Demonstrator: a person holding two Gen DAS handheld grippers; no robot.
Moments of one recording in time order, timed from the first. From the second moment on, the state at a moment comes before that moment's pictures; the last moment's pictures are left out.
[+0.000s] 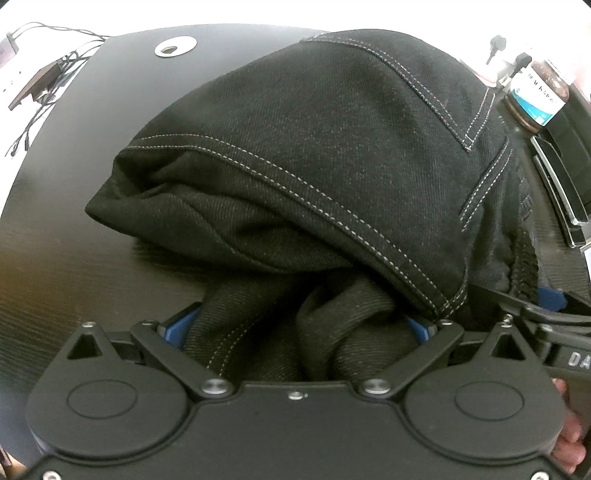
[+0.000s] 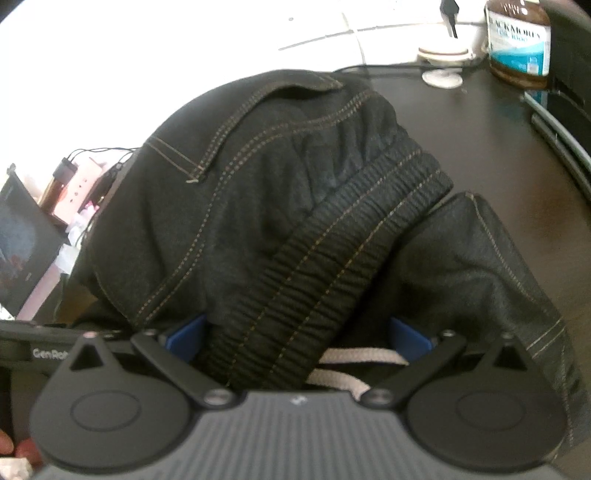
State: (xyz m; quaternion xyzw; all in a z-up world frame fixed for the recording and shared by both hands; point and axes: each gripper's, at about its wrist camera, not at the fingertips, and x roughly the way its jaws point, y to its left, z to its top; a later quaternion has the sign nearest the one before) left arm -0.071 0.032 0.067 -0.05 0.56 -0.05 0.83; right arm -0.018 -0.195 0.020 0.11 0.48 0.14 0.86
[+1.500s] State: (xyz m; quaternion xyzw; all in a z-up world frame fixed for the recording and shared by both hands) left arm -0.085 0.050 0.089 -0.04 0.54 -0.05 0.84; right arm 0.006 -0.265 0.026 0.44 0.43 0.24 0.75
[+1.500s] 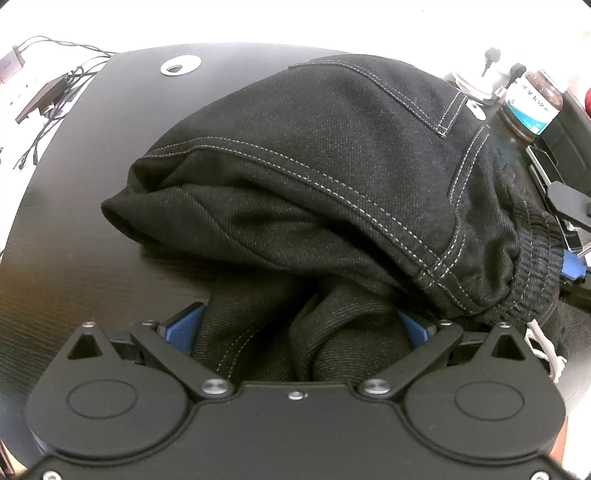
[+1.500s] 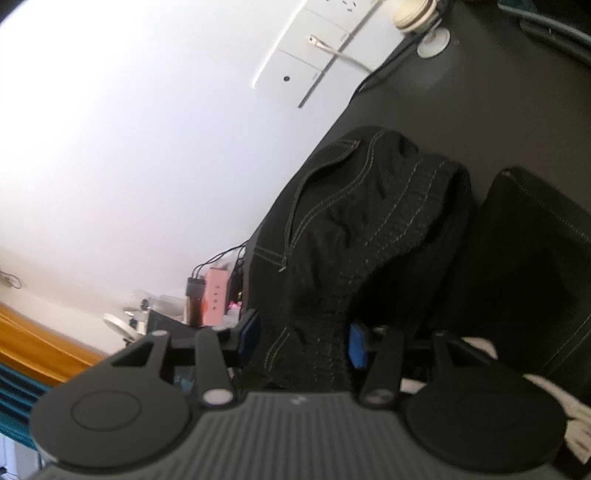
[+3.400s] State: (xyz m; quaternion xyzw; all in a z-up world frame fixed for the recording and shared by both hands) left arm -0.106 0.090 0.158 -0.09 0.36 -0.03 0.93; right arm 0.068 -0.262 0.090 0.51 0.37 0.27 0.72
